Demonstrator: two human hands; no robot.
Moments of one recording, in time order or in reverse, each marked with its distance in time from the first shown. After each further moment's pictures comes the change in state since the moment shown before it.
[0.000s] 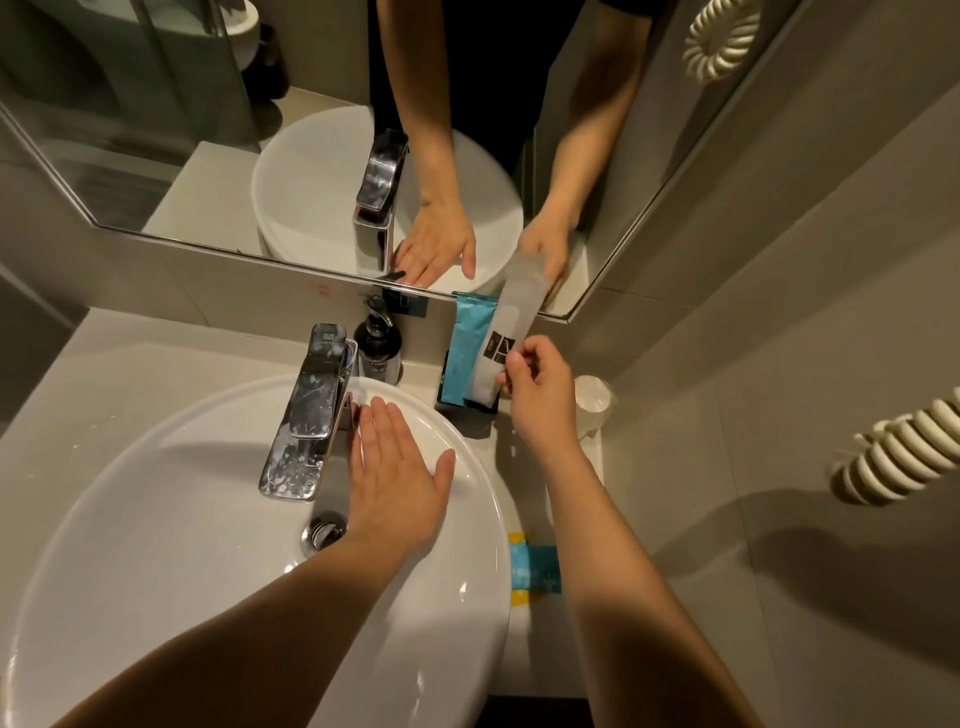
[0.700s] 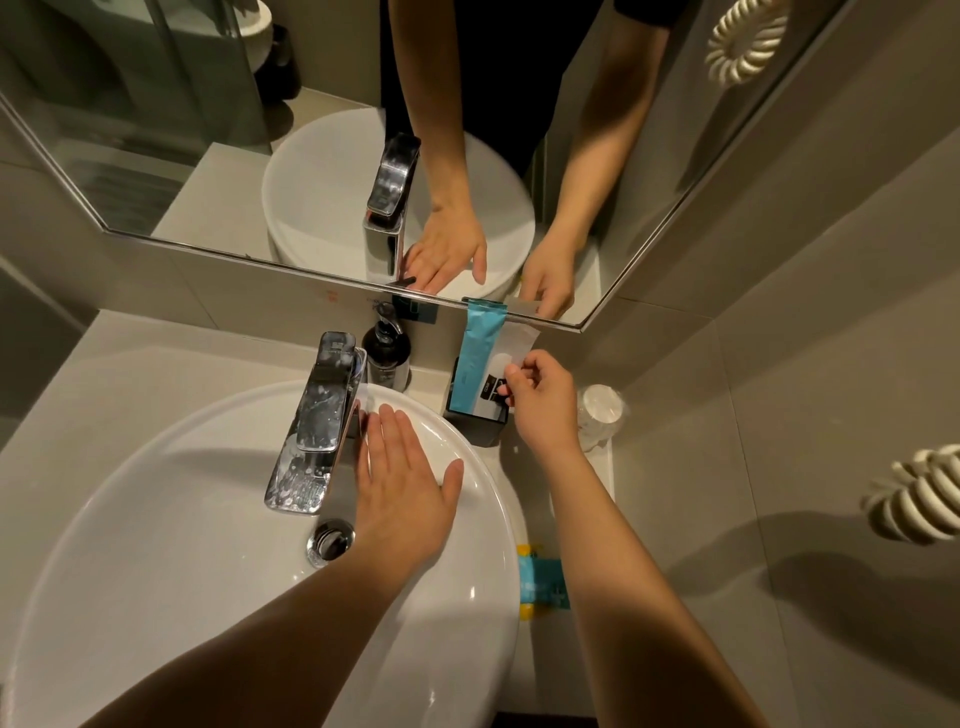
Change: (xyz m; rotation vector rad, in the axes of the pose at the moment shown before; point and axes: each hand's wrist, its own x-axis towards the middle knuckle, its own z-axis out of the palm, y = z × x) left_hand 0.000 0.000 0.003 0.003 0.010 0.001; right_hand 0.018 0.021 0.012 -0.051 -0.004 0.055
